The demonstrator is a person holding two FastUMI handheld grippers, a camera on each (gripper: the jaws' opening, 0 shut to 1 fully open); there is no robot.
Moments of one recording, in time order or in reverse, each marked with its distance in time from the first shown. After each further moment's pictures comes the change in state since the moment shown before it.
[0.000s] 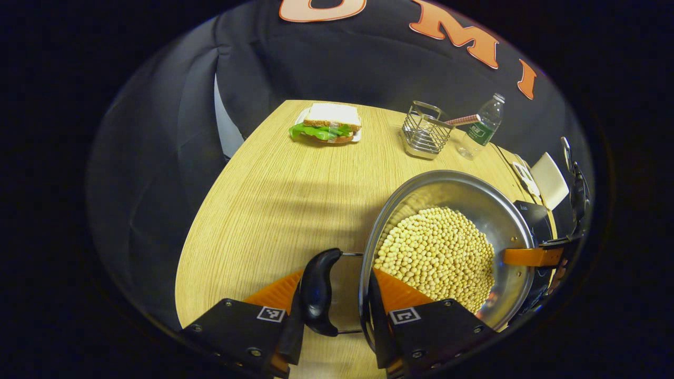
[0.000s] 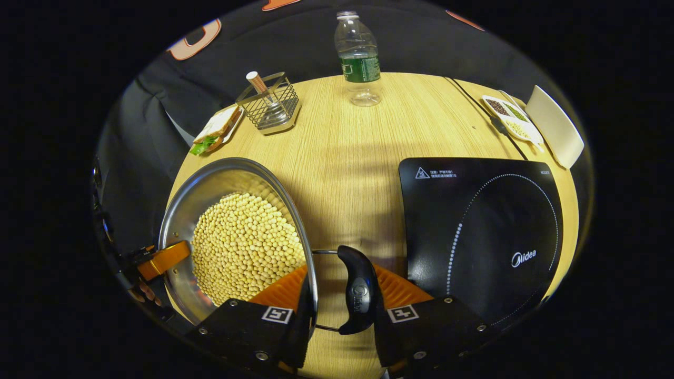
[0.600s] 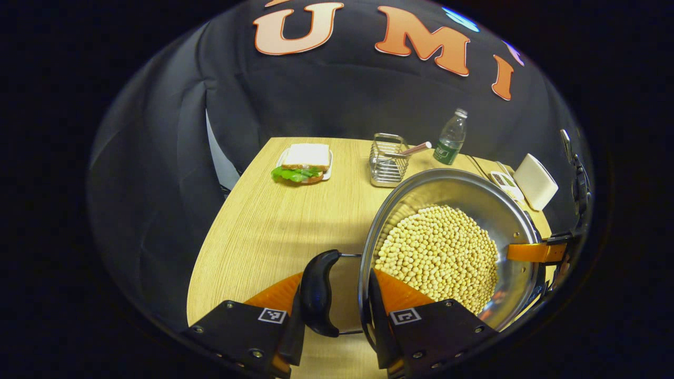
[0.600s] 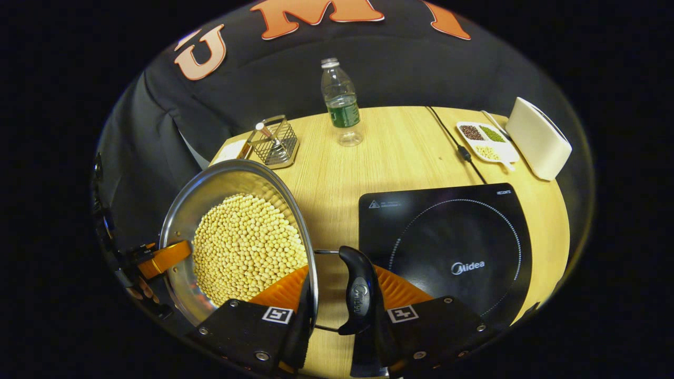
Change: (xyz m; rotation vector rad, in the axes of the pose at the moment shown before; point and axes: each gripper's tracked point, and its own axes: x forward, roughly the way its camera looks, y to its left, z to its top) left arm -0.002 0.002 -0.001 0.068 -0.148 0.000; right arm -0.039 -0.038 0.015 0.004 -0.179 0.024
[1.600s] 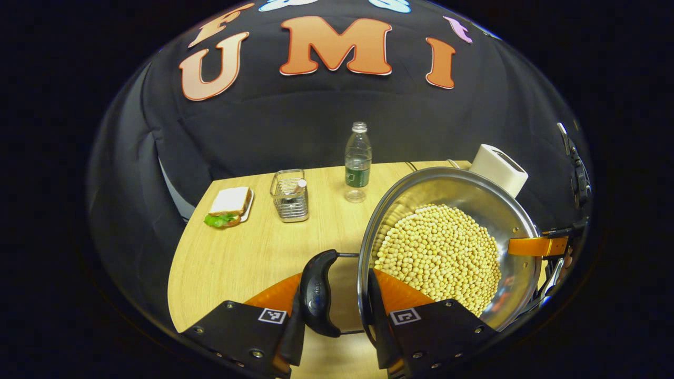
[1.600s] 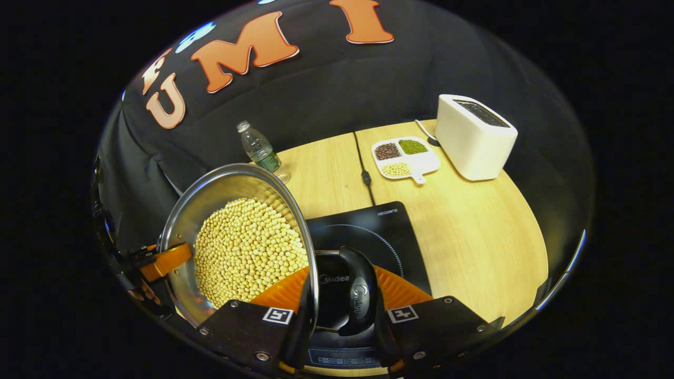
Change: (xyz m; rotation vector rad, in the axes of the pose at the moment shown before) left arm 0.003 0.000 0.015 0.147 -0.083 -0.077; right arm -0.085 -0.168 0.026 0.140 -0.114 -0.055
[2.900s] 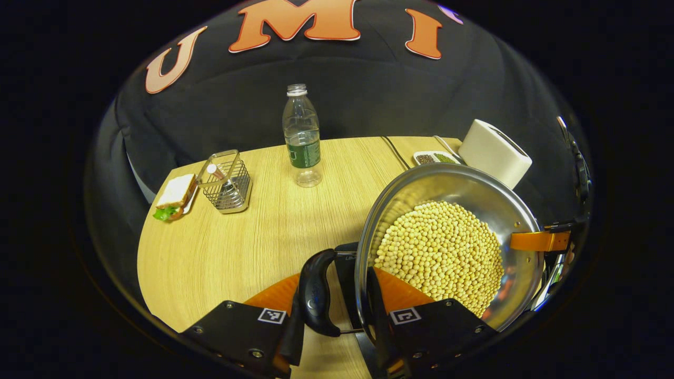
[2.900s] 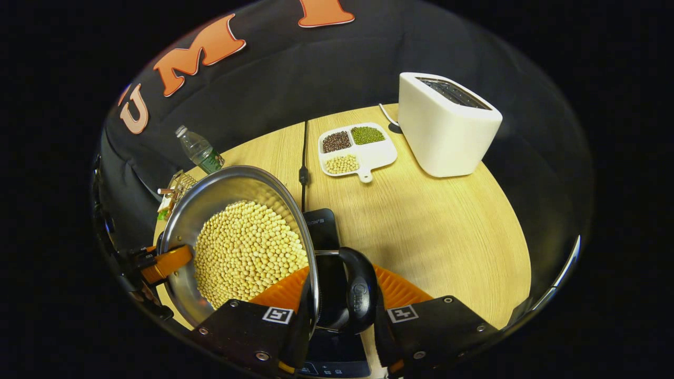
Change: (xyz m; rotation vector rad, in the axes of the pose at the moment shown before) left arm -0.008 -0.004 -0.011 -0.010 0.128 -0.033; right arm 0.050 -0.101 0.009 0.028 0.106 -0.067
